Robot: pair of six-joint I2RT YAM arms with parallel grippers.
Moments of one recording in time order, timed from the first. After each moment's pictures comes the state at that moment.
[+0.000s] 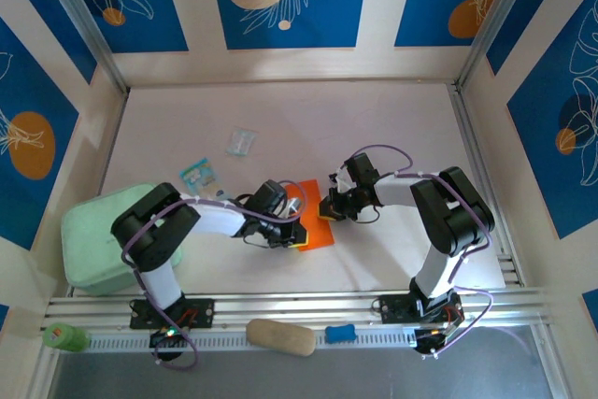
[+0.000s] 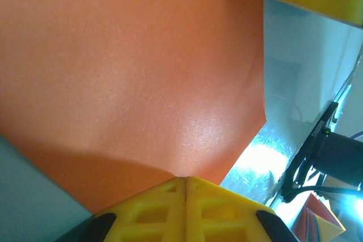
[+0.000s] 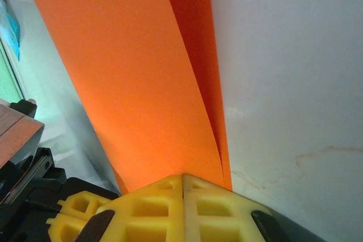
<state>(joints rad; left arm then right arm) -0.81 1.75 0.71 0.08 0.62 -0.88 0.43 1.74 0.76 -0.19 -0.68 0.58</state>
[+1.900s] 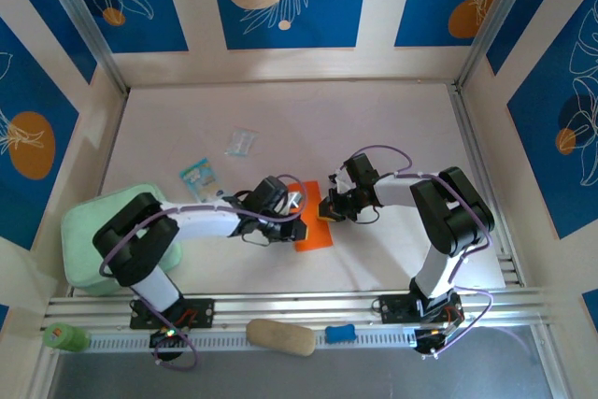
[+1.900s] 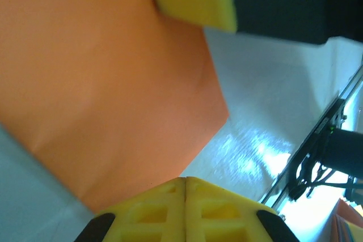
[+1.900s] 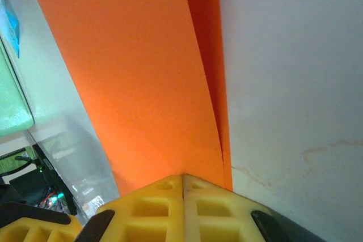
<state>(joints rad) -0.84 1.64 0.77 -0.06 0.51 -0.79 0.43 1.74 0.76 -0.19 -0.68 0.58</state>
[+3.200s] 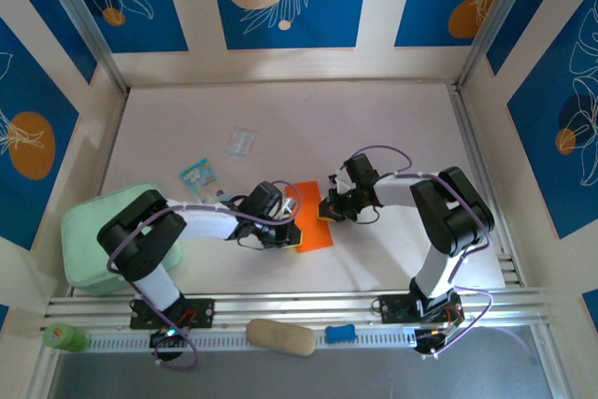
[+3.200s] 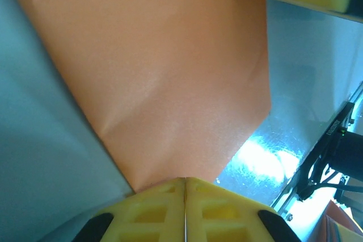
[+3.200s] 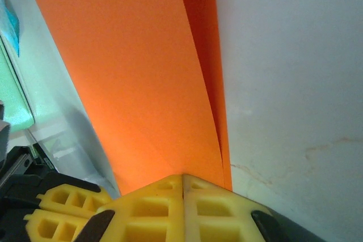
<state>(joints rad) -0.81 1.65 0.68 0.01 0.55 -0.84 0.43 1.74 0.76 -0.19 -0.69 0.58</state>
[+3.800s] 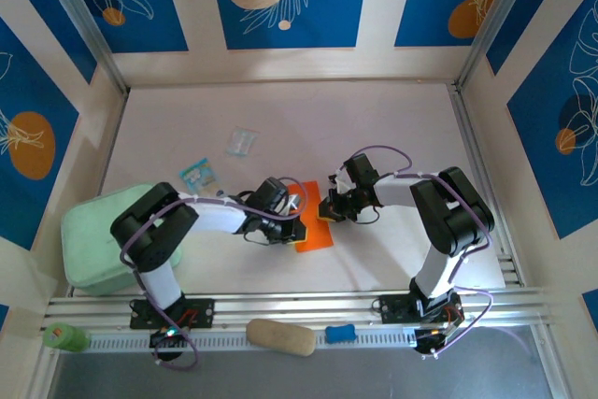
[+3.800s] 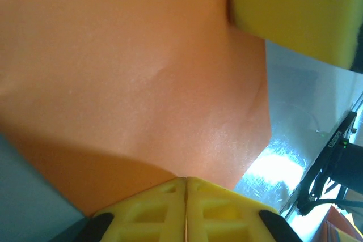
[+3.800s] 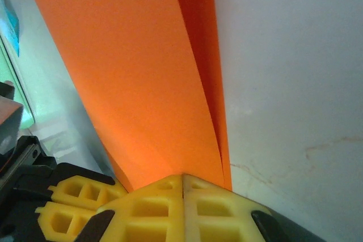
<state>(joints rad) -0.81 1.75 0.75 0.00 0.56 -0.83 0.43 1.74 0.76 -0.19 -0.69 0.58</state>
